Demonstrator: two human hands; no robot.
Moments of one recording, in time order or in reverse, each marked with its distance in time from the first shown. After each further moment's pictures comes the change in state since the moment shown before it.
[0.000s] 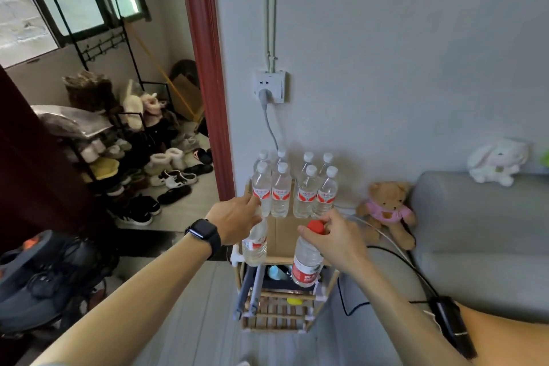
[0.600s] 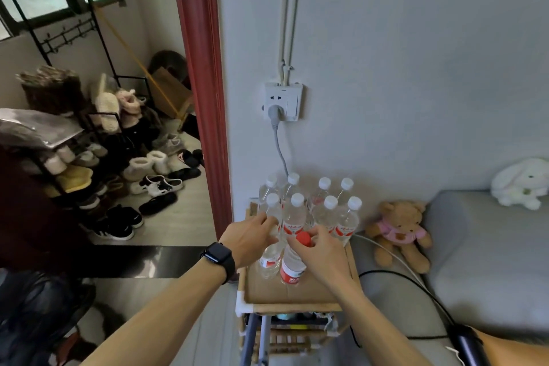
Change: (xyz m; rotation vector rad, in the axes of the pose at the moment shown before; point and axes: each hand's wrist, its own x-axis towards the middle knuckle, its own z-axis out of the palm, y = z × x) left_hand 0.109 -0.068 0.043 -0.140 0.023 0.127; right_hand 0.123 -0.030 0.083 0.105 0.002 0.140
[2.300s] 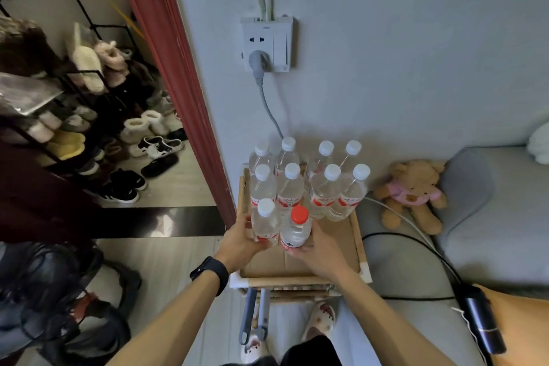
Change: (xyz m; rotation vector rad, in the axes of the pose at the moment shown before) left_hand 0.004 -0.003 0.097 -0.962 -0.131 -0.635; right_hand 0.045 0.104 0.047 0.104 -0.362 0.089
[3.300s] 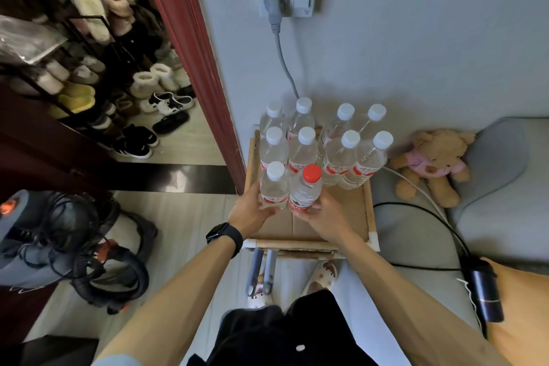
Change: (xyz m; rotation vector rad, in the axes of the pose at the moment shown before) left_hand 0.011 -0.019 0.016 0.113 0.053 0.051; right_hand 0.031 0.022 0.019 0.152 0.019 -0.049
